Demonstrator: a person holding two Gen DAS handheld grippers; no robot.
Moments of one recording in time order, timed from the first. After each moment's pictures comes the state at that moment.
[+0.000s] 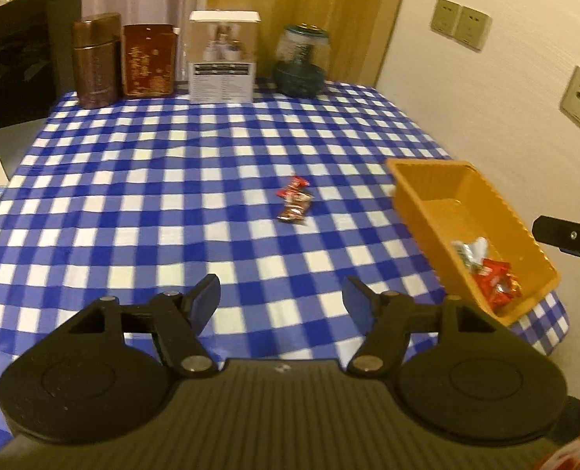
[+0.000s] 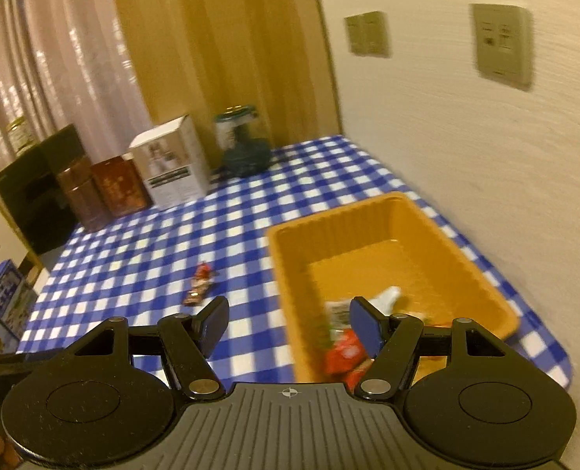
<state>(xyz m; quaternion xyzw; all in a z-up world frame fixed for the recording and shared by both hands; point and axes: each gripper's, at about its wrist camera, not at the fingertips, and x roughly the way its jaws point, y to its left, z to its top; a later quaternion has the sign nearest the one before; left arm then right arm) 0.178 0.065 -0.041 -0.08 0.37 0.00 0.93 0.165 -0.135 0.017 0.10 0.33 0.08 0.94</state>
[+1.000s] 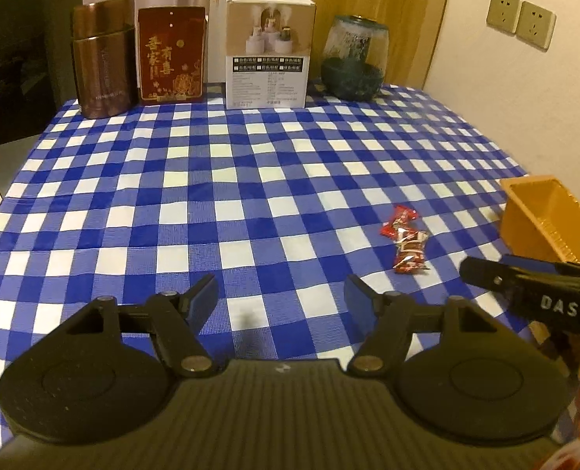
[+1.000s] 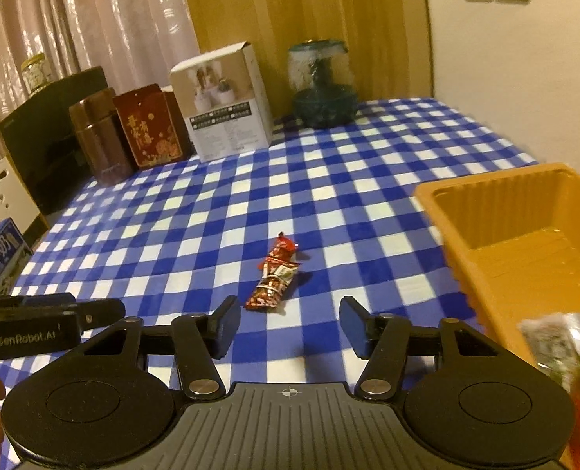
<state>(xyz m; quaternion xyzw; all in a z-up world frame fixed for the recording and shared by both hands) 0.285 0.151 -0.110 -0.05 0.36 0.00 0.93 0.293 -0.008 -0.105 0.08 0.35 0.13 0.92</state>
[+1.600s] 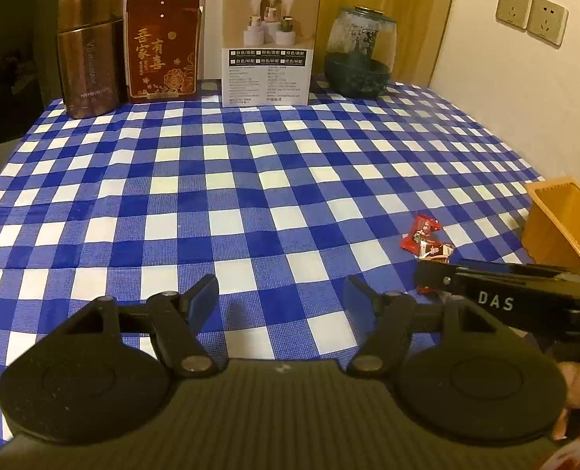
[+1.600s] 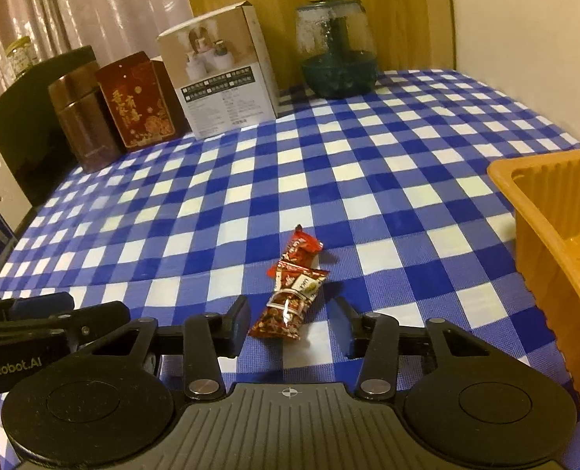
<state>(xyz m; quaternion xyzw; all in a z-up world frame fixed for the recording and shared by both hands) 0.319 0.157 -0.128 -0.06 0.36 0.00 0.93 0.343 0.022 -0.137 0.08 0.38 0.13 0.91</state>
